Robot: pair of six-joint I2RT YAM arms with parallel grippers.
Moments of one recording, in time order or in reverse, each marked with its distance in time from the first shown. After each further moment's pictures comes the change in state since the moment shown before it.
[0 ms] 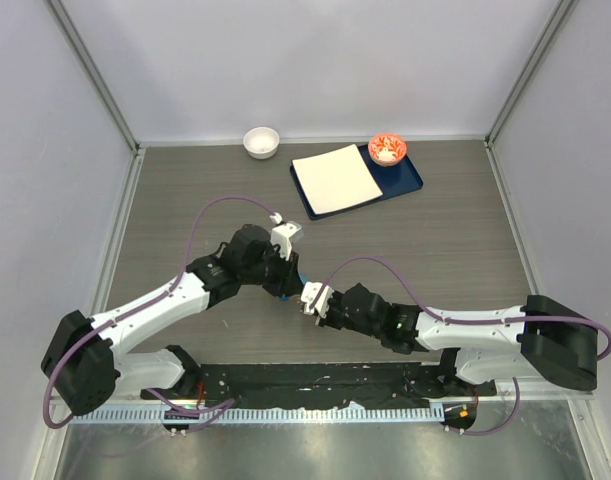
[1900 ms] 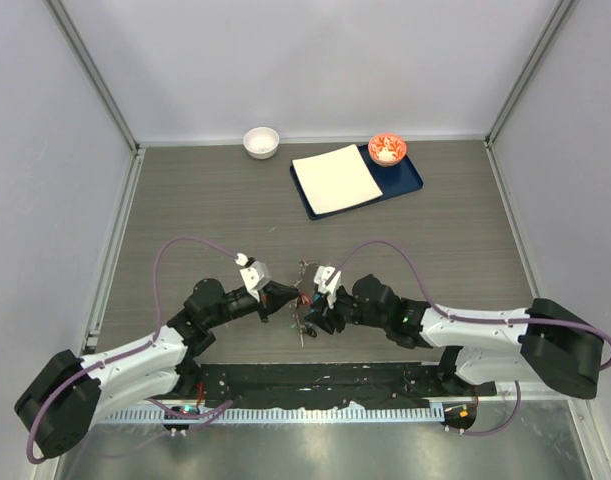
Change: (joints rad) left arm 0.005 -0.306 -0.600 0.929 0.083 0.185; right arm -0.111 -0.003 -0.037 0.060 -0.287 0.304
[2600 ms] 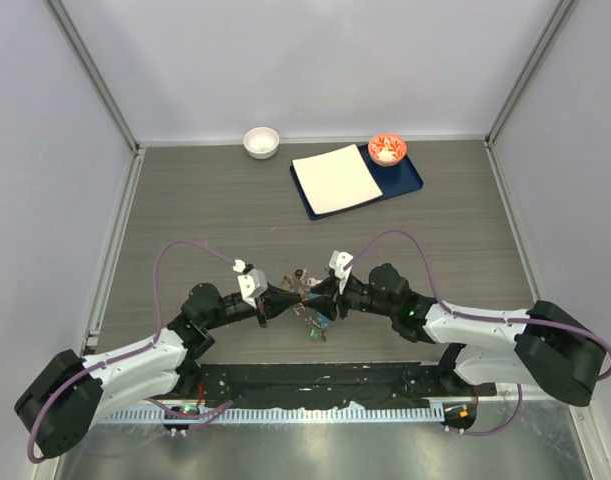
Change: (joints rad) left arm 0.000 0.000 -0.048 0.127 0.095 0.010; right arm -0.140 -0.050 -0.048 0.189 -0.138 0.011
